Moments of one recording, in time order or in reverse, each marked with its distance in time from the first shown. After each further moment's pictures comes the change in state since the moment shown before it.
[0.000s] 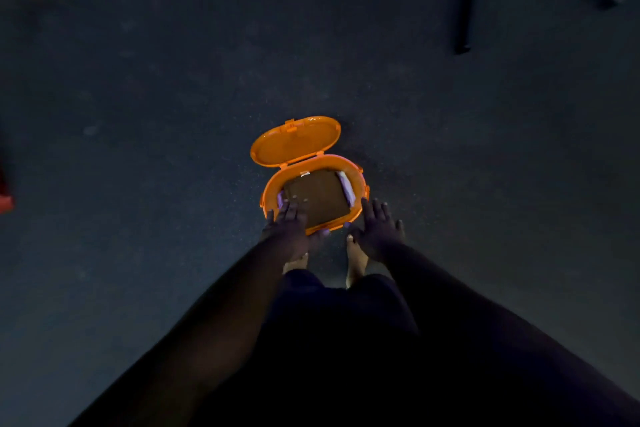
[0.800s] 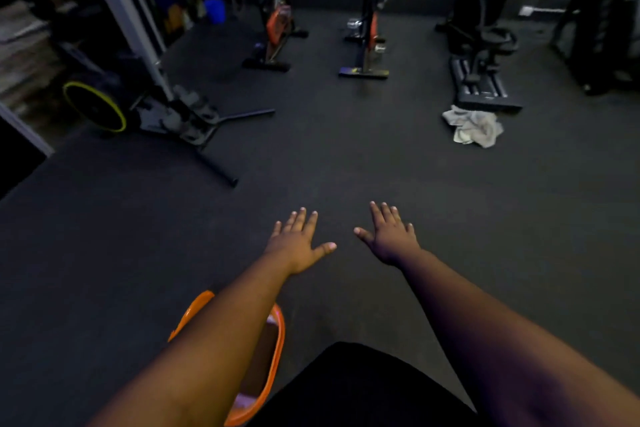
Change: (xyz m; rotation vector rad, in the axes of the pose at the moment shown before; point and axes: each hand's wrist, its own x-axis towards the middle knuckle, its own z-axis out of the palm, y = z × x) left_hand -0.185 0.255 -0.056 0.680 0.225 0.949; right_hand -0.326 0.150 0.008 0.543 0.742 0.624
